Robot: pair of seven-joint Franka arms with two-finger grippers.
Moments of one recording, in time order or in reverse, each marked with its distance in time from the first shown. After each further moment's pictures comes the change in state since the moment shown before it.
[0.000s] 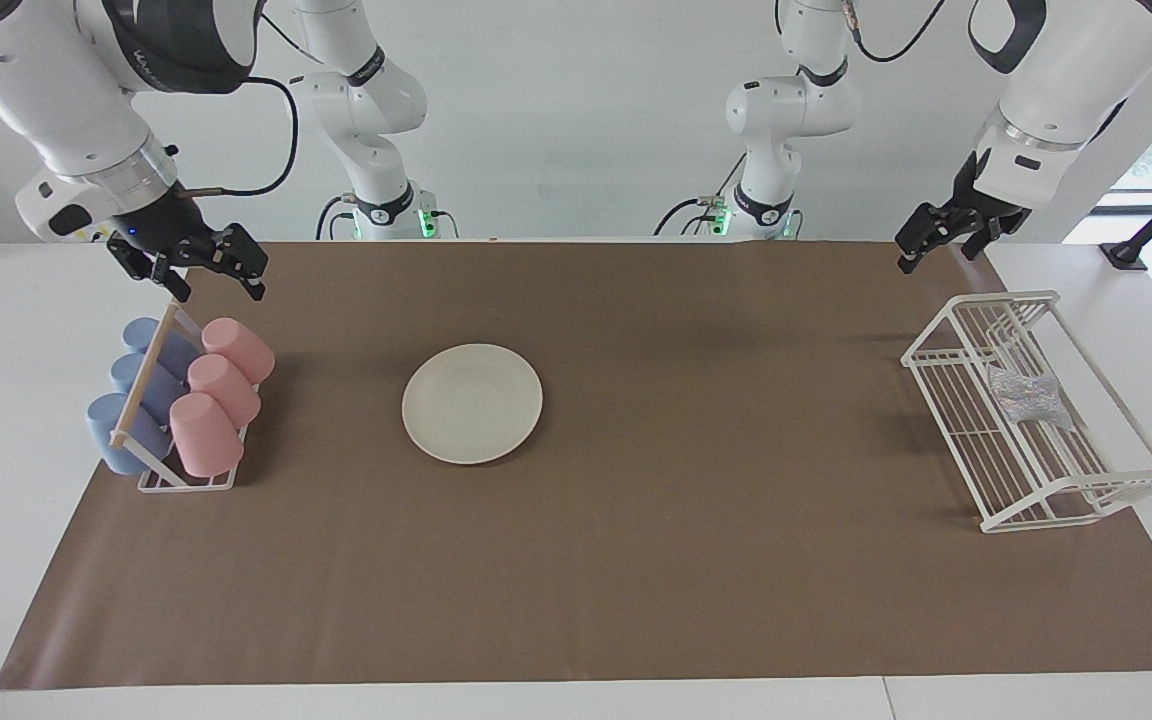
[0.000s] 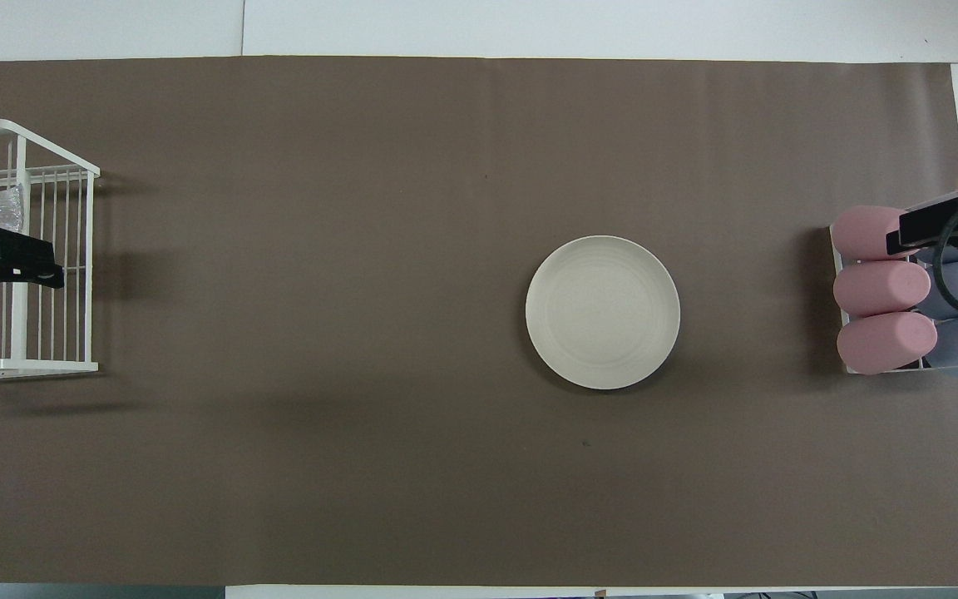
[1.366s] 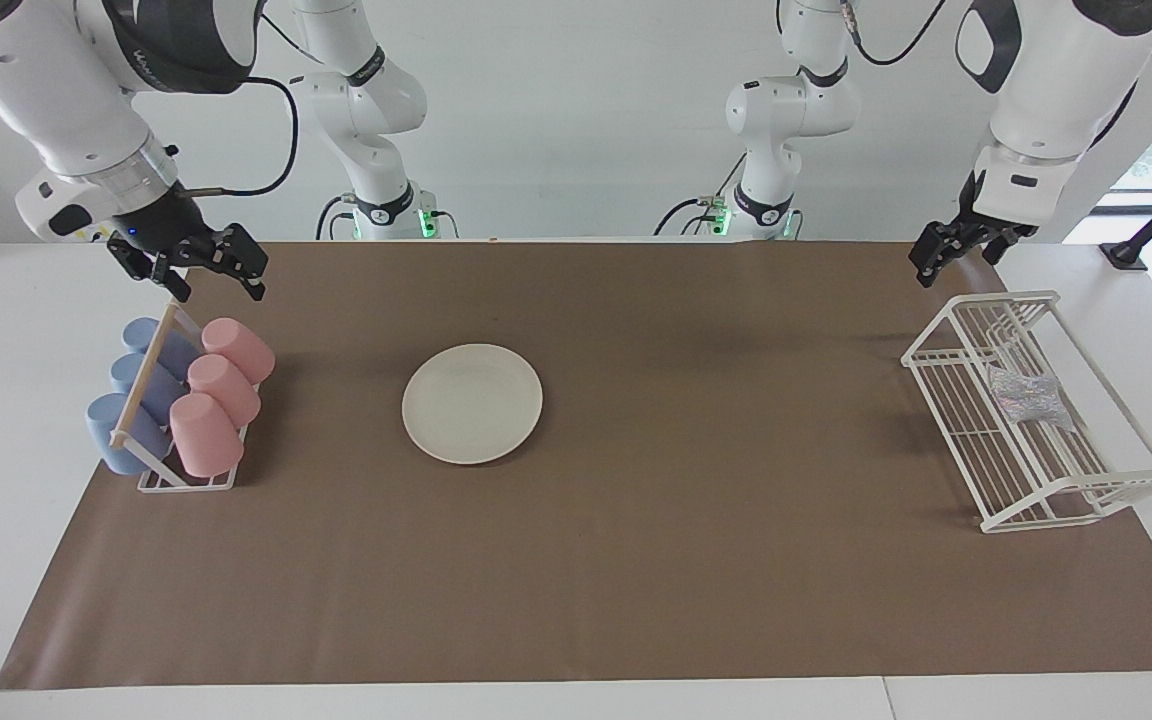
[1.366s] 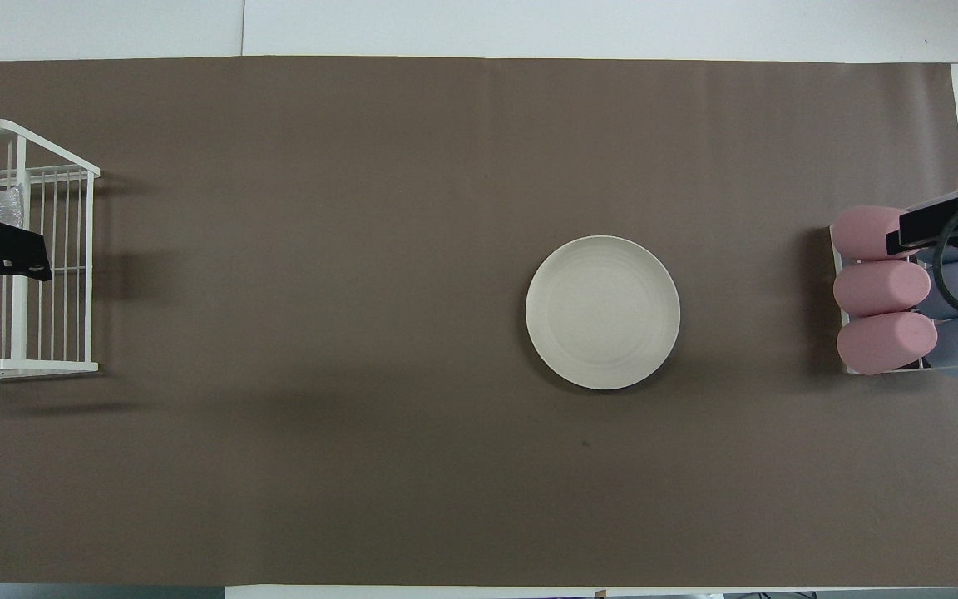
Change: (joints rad) left arm -0.040 0.045 -0.009 -0.027 0.243 0.058 -0.075; right arm 0.000 0.000 0.000 0.000 0.000 0.000 0.000
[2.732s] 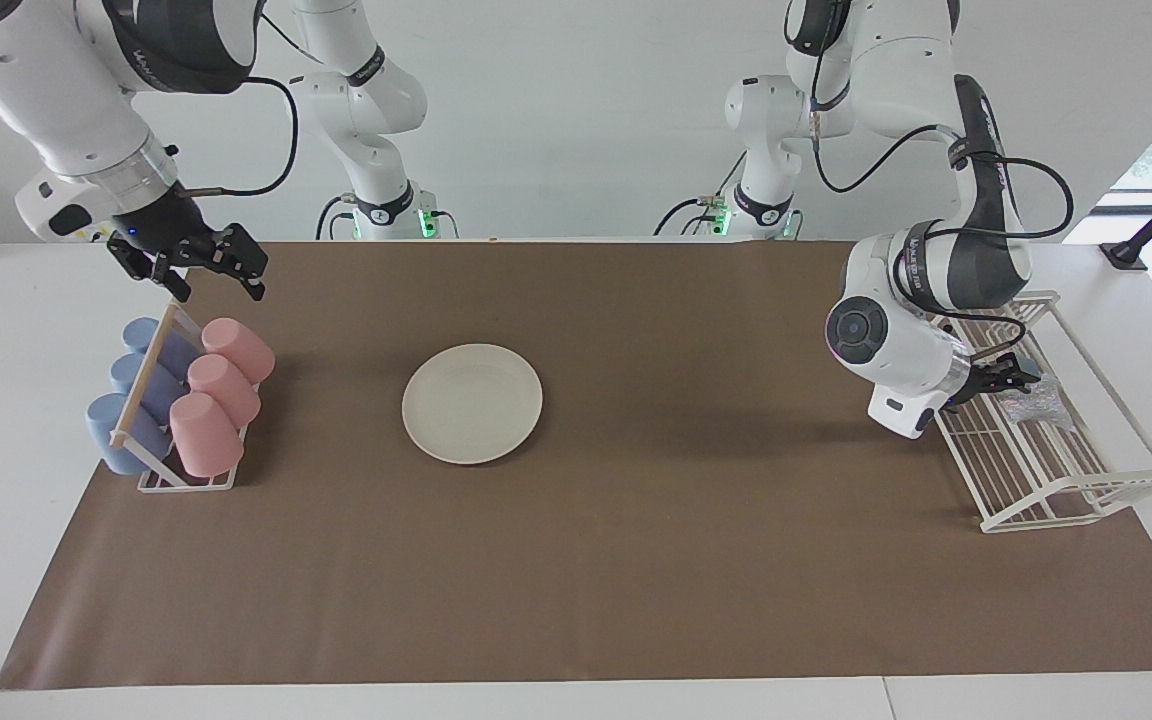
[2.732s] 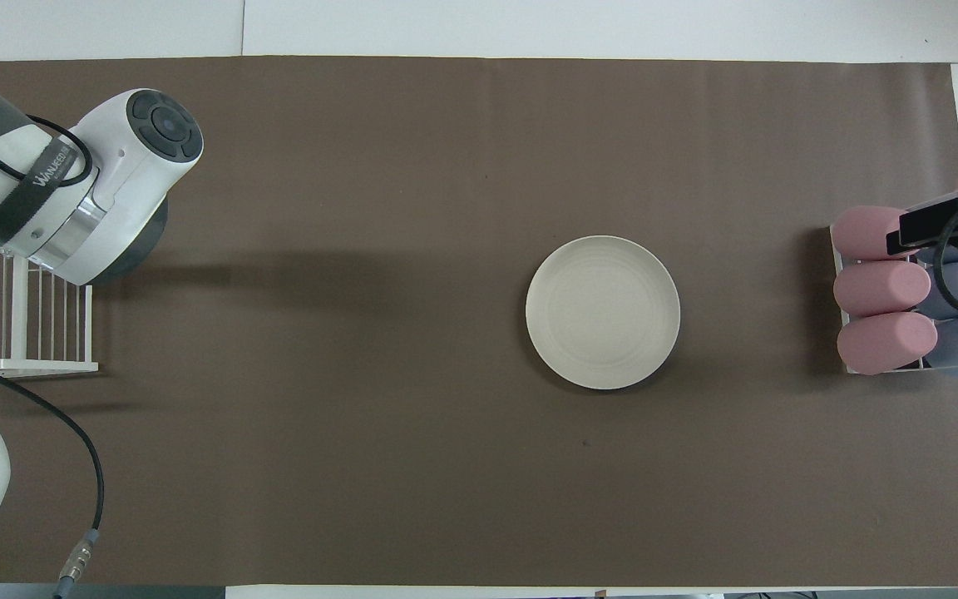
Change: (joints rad) left arm -0.099 0.421 -0.011 0.048 0.702 0.061 -0.010; right arm 0.000 0.000 0.000 0.000 0.000 0.000 0.000
